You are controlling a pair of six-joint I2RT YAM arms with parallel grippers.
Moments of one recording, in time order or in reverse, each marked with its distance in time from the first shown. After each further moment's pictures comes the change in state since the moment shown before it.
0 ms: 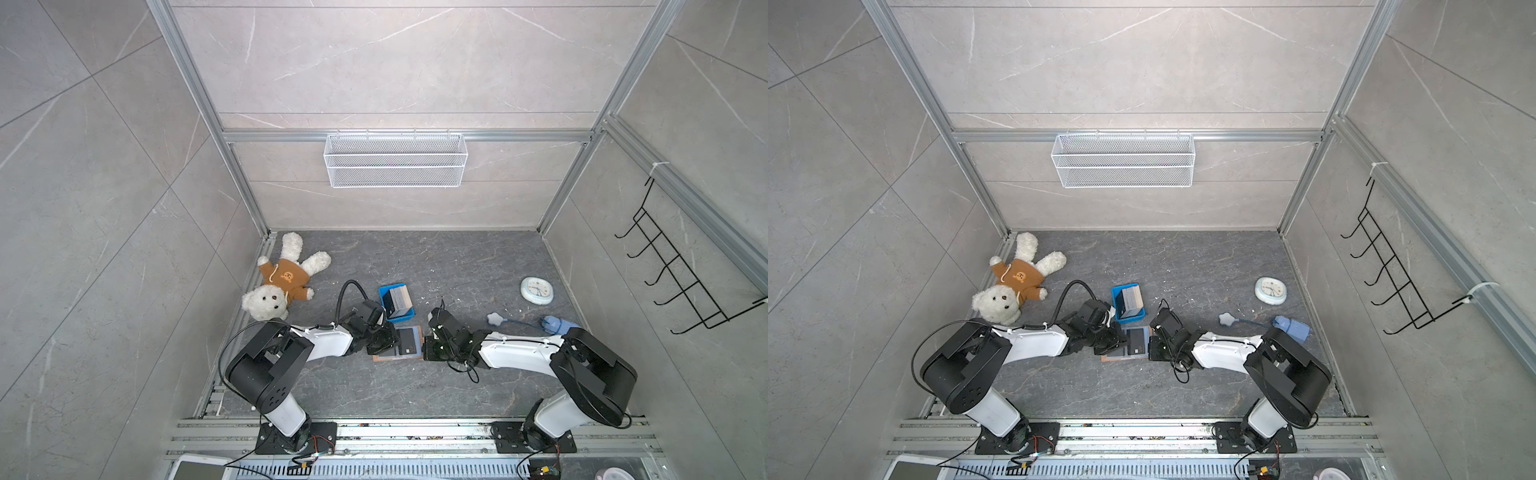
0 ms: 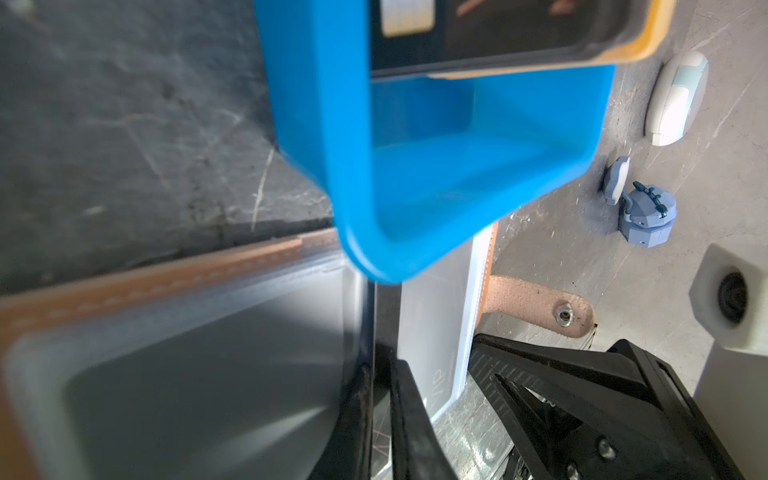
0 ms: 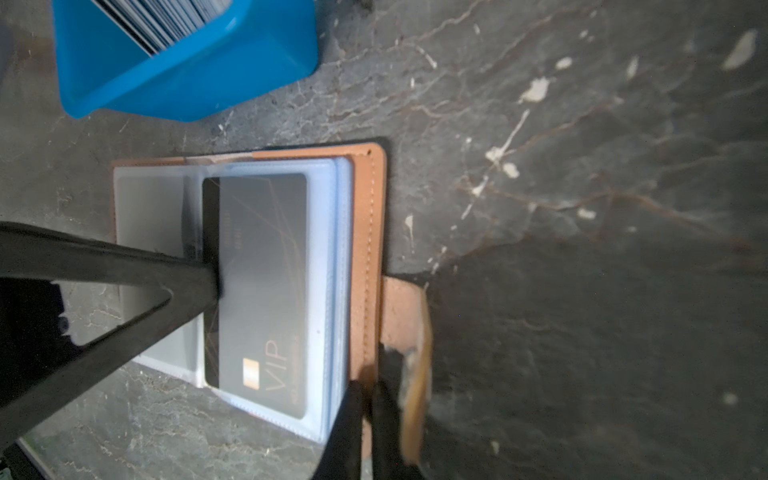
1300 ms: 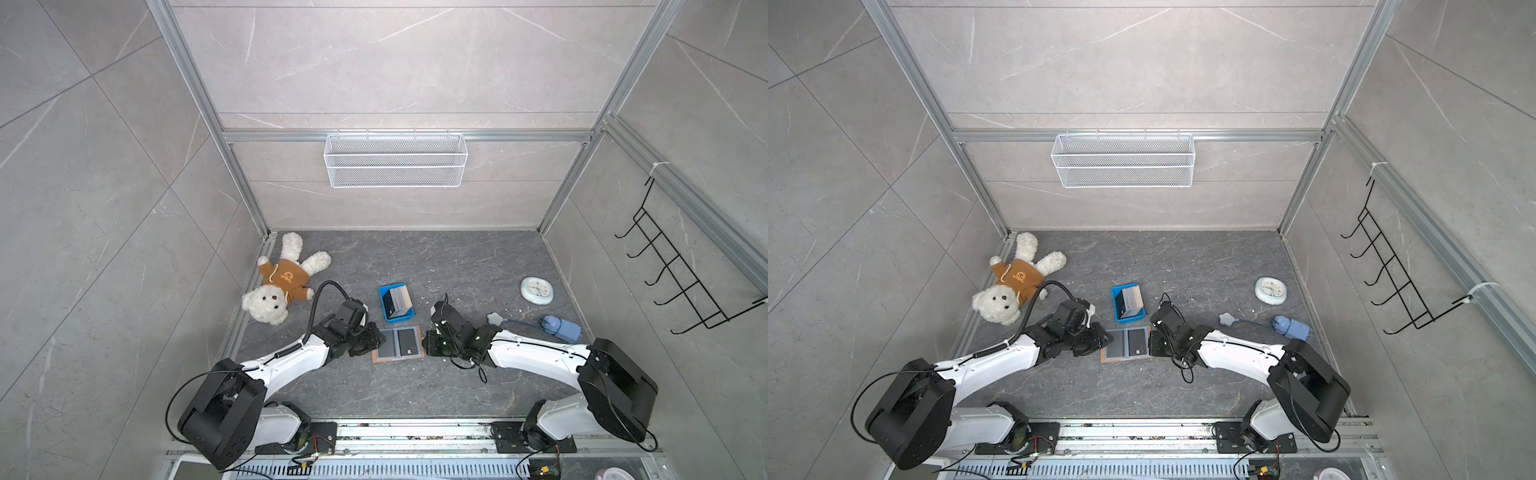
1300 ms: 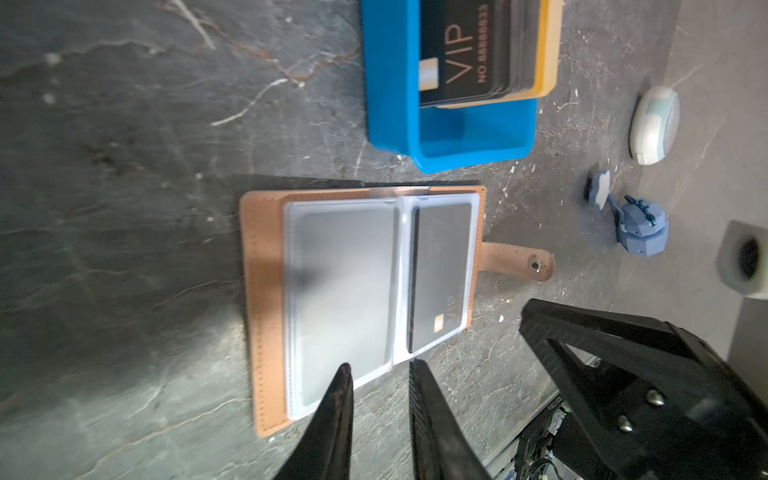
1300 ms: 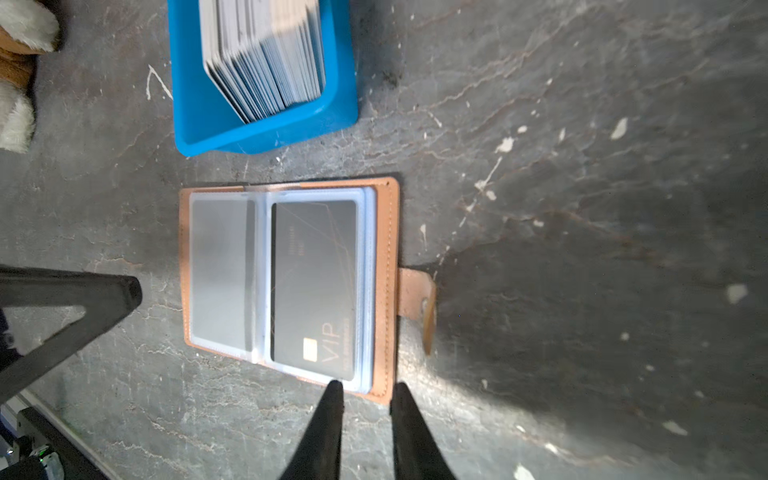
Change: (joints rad) left arm 0.087 -0.337 -0.082 -0.265 -0.080 0.069; right arm 0.006 -0.123 0.080 -0.179 0.052 0.000
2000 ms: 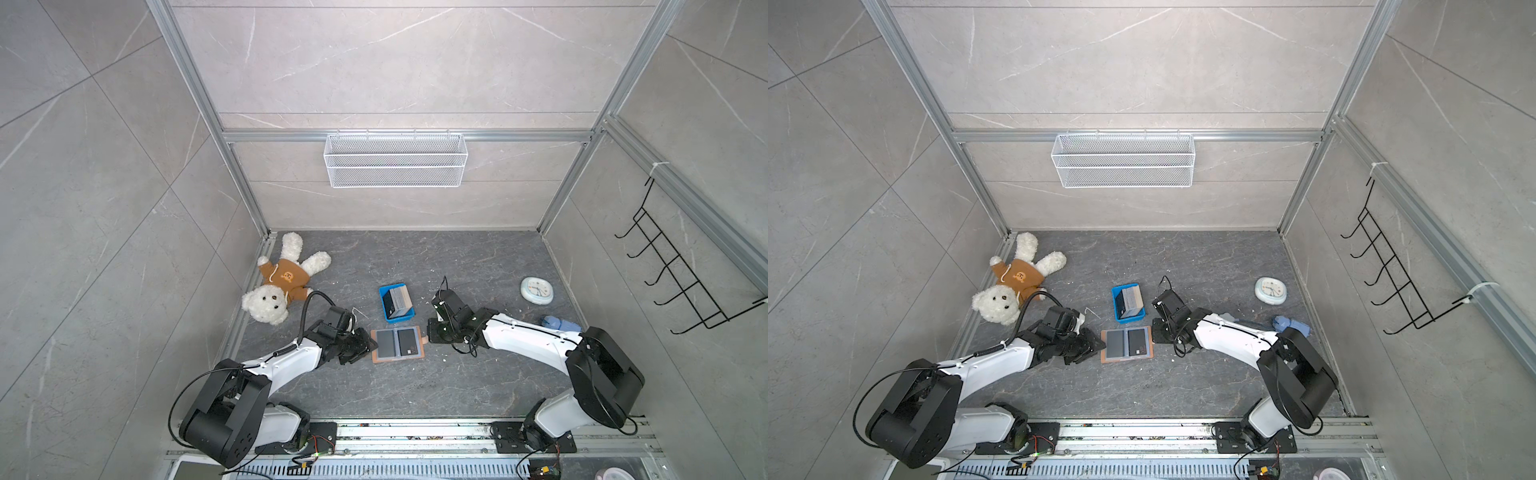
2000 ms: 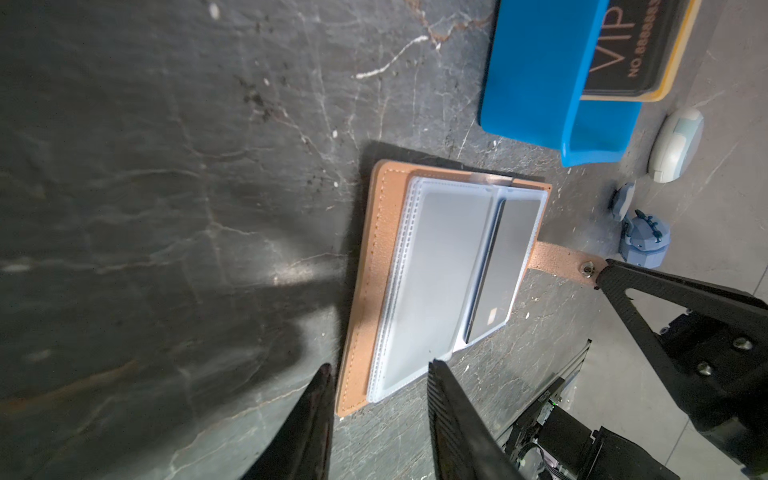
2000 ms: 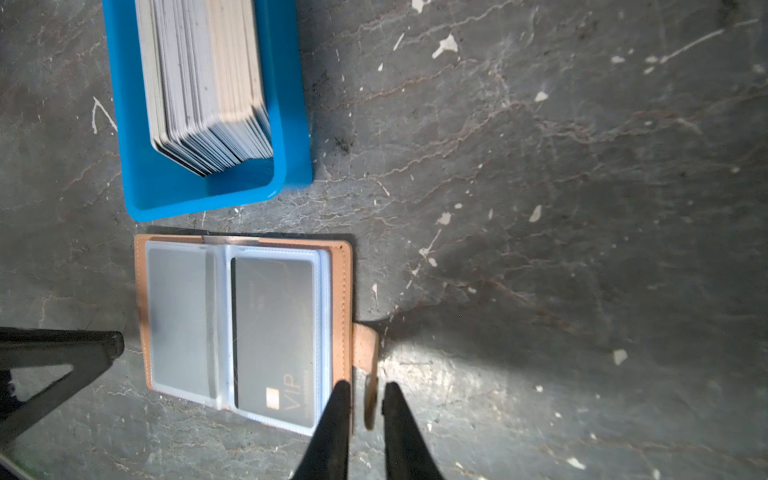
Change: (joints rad) left arm 0.120 0.026 -0.088 0.030 0.128 0.000; right arm -0.097 0.098 0.131 -0.120 -0.015 -0.110
